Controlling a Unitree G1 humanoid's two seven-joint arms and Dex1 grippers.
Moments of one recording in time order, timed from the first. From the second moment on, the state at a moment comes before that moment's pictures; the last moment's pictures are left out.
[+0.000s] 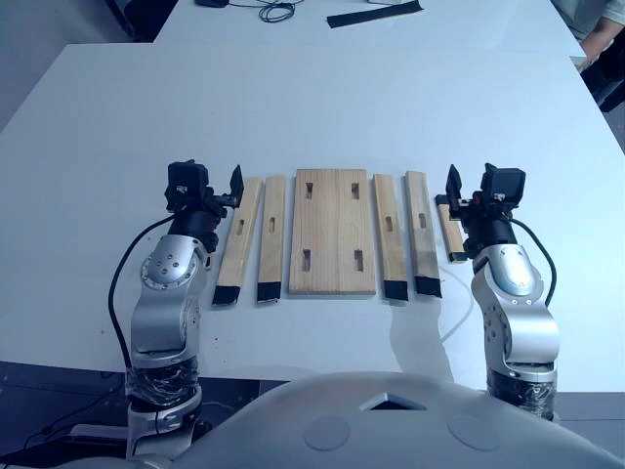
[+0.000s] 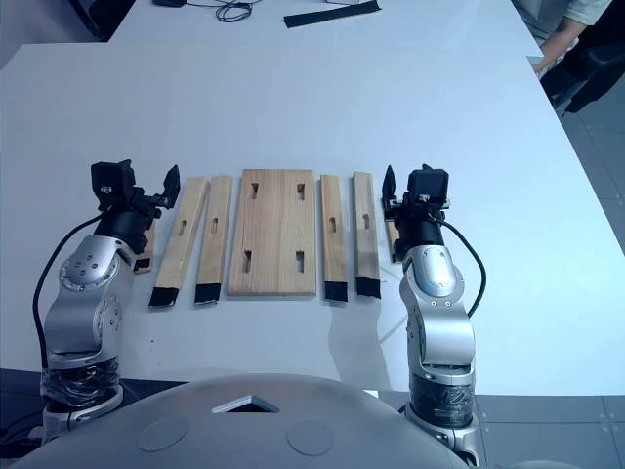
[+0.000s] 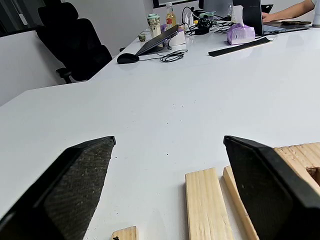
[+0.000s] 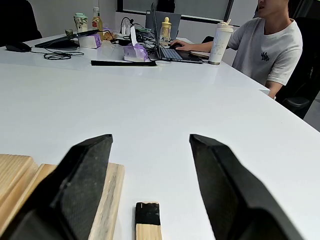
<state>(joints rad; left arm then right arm) 0.11 0.23 0.13 -0.50 -0.10 0.51 -0.12 0.16 -0.08 0.00 -0.59 -0.02 0.54 -0.01</state>
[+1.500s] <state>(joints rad) 0.09 0.26 0.14 -0.51 -0.11 0.59 -0.12 0.18 -0.02 0.01 -0.59 -0.04 0.53 -0.05</state>
